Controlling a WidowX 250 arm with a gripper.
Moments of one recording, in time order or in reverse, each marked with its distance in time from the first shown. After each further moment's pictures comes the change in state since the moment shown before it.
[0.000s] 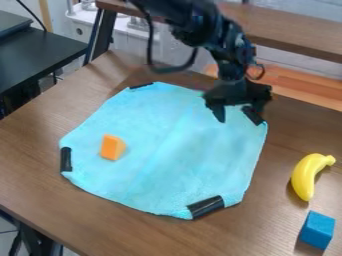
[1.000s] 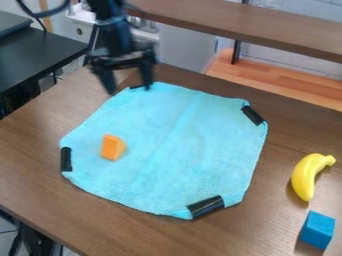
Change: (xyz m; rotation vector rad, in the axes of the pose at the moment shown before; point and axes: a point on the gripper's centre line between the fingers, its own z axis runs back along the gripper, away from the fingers) arm 0.003 0.137 0.109 0.043 0.314 0.057
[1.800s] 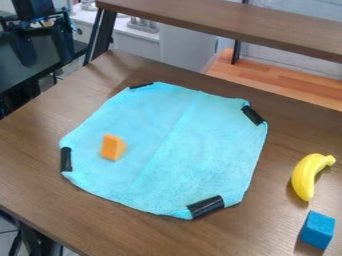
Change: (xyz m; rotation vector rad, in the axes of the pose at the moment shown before) arm -0.017 0.110 0.081 0.069 0.107 -0.031
